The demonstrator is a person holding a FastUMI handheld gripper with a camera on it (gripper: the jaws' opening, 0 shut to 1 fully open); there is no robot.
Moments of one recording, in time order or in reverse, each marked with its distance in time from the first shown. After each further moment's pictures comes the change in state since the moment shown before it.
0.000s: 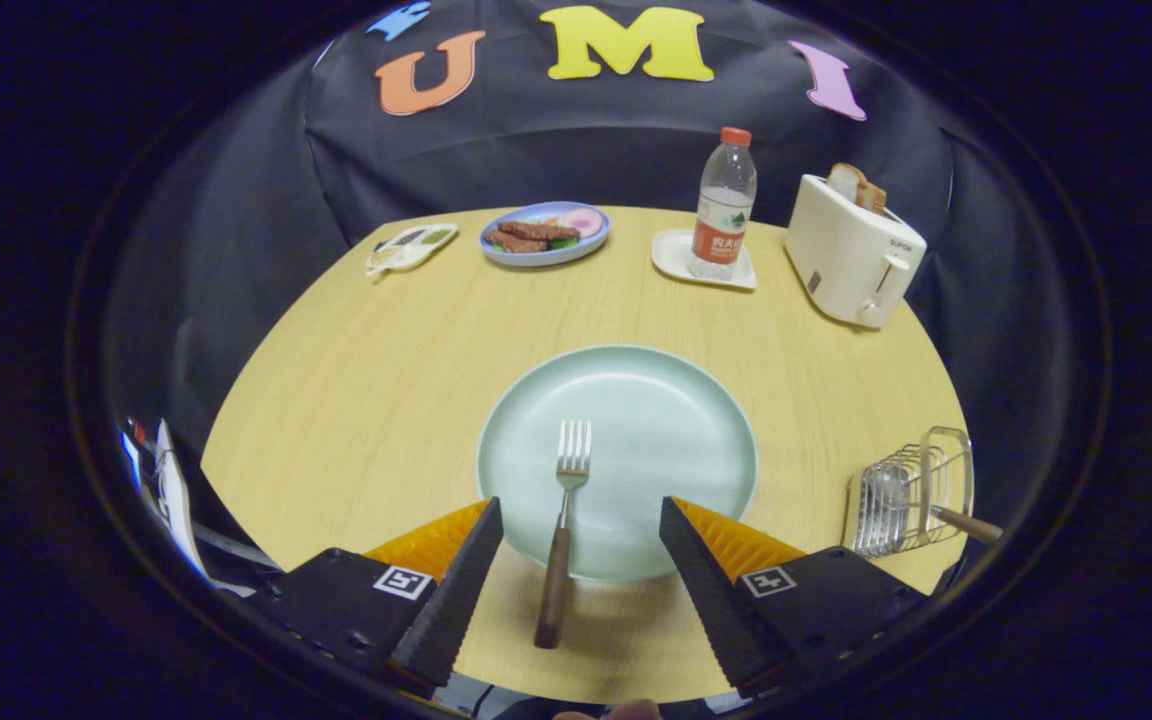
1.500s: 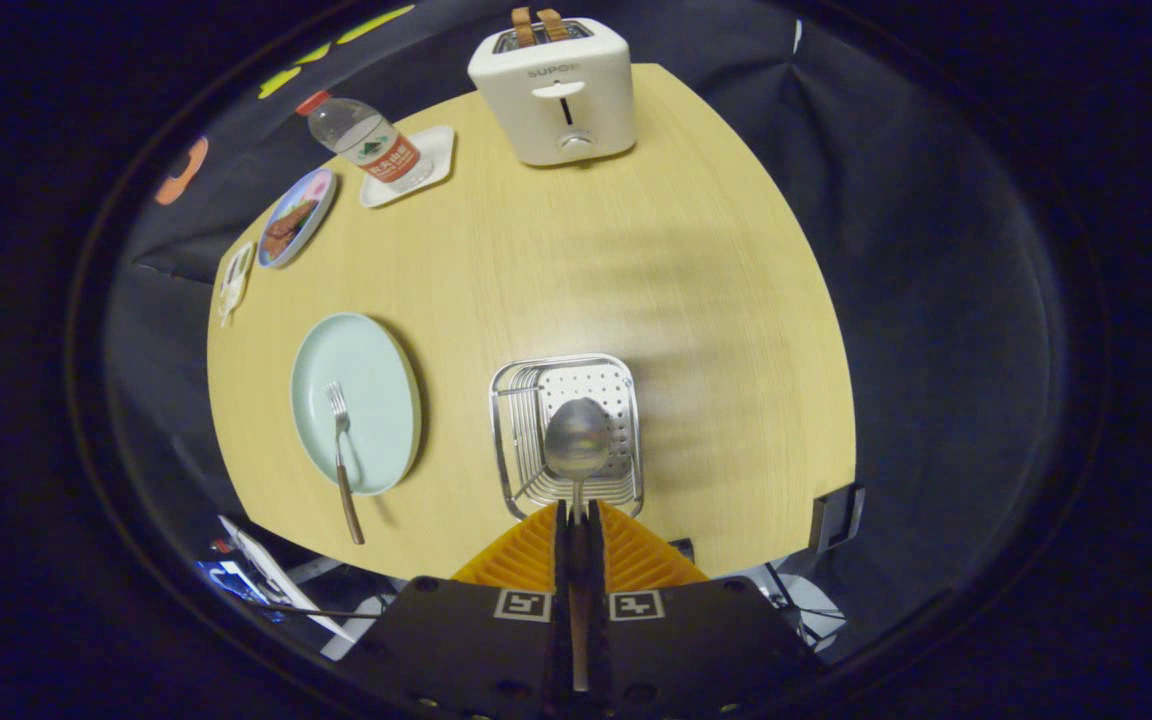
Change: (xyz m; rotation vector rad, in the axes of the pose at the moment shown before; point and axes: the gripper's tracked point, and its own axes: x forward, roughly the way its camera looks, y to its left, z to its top) arm -0.090 -0.245 -0.015 0.419 0.561 -0.087
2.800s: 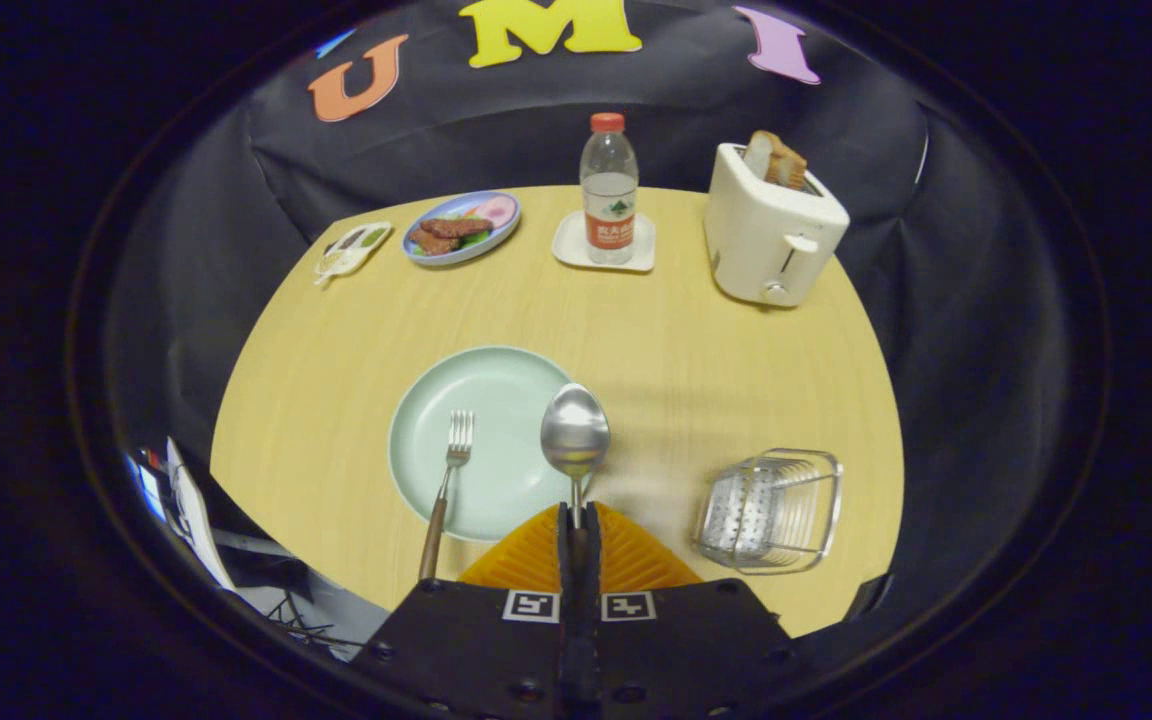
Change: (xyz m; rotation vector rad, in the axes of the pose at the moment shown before) arm -0.034 0.122 -0.002 -0.346 -0.405 0.035
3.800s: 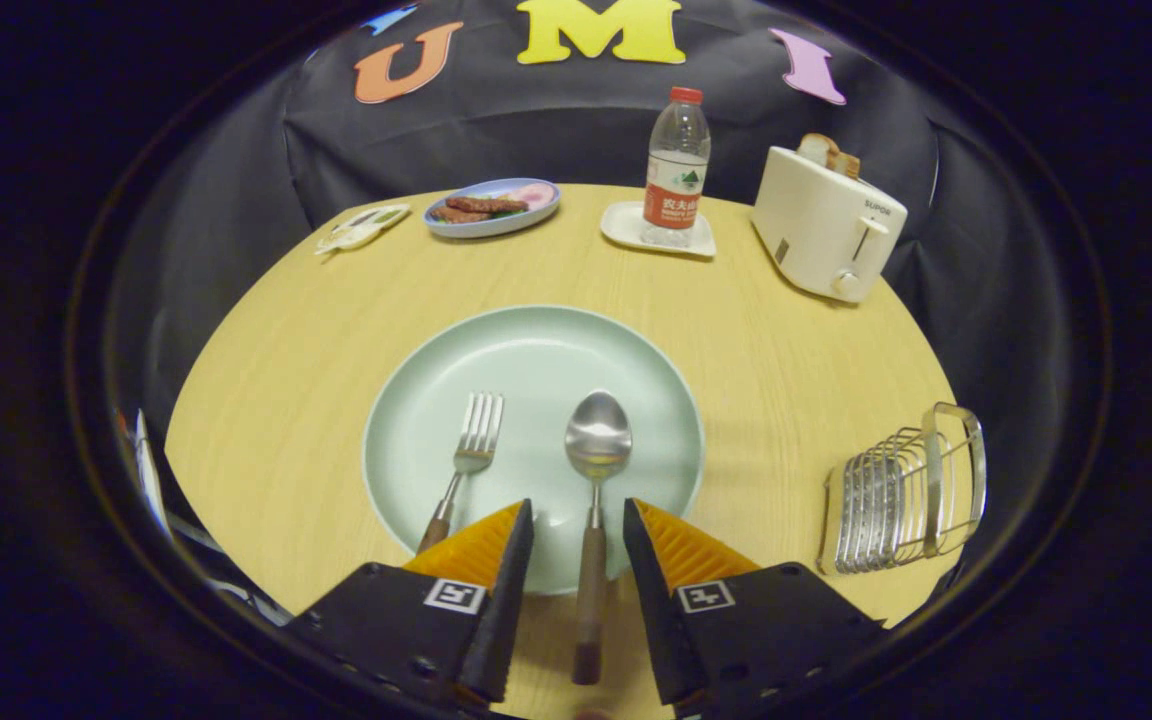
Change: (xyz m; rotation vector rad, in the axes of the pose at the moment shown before) arm 0.133 0.075 -0.039 -0.080 -0.171 -0.046
